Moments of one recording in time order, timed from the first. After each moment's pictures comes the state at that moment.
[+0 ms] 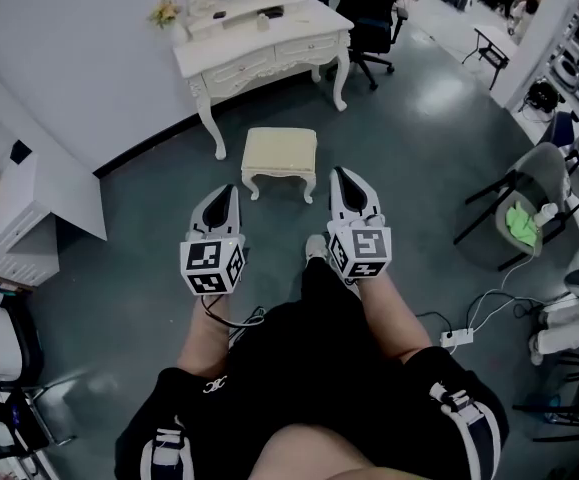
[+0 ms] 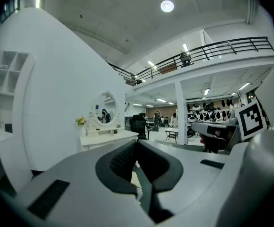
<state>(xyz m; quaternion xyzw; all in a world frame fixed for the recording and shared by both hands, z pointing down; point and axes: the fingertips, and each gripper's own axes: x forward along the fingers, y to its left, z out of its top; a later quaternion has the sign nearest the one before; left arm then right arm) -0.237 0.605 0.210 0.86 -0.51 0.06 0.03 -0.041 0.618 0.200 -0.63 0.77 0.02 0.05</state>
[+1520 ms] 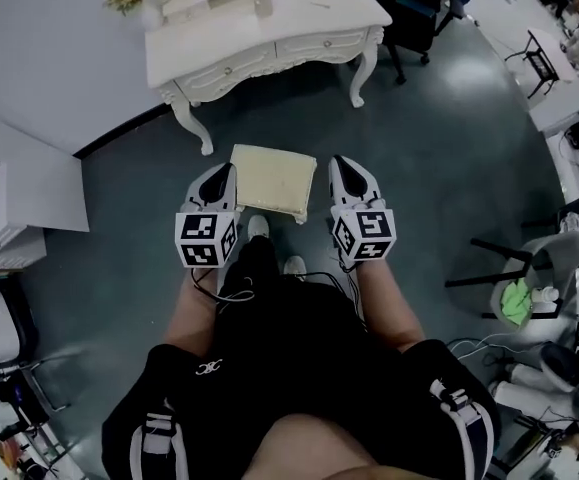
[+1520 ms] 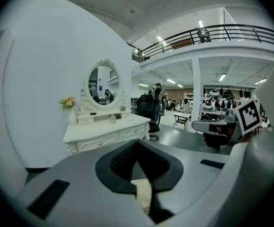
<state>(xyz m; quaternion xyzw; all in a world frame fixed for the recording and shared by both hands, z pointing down) -0.097 0.136 0.280 0.83 -0.53 0.15 0.09 0.103 0.136 0.288 -0.56 0.82 -0.10 -0.01</state>
